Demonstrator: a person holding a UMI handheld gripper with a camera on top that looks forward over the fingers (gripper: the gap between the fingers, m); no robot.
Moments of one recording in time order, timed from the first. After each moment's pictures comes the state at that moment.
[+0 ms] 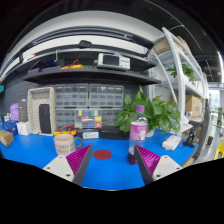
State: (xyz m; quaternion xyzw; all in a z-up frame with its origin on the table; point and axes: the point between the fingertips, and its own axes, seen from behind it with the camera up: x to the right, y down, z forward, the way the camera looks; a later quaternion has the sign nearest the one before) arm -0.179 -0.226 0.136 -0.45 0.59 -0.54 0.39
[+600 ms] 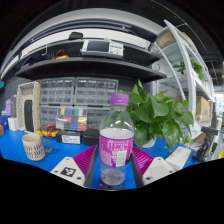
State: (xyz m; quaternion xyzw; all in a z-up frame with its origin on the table) arm -0.055 -0.351 0.118 -0.48 0.56 -0.54 0.40
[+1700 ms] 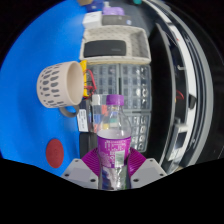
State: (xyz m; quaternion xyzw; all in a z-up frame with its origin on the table) arm 0.024 -0.211 0.163 -0.71 0.07 -0.70 -0.06
